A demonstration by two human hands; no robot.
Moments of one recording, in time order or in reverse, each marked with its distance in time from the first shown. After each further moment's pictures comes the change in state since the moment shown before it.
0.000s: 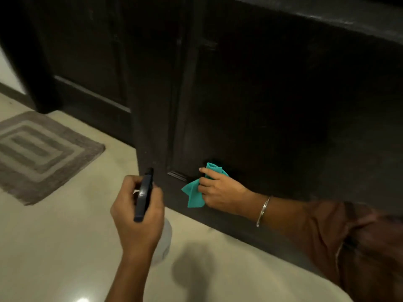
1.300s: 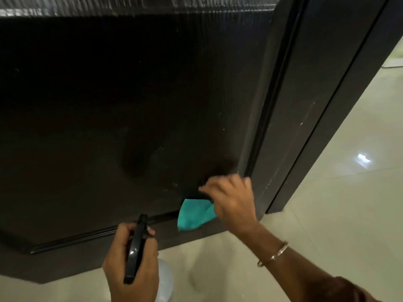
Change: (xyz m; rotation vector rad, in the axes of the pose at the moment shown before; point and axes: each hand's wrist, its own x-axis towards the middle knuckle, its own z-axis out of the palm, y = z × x) left_hand -0.143 0.047 0.151 -0.049 -0.607 0.072; right_hand -0.266 -0.084 0.073 0.315 0.531 1.418
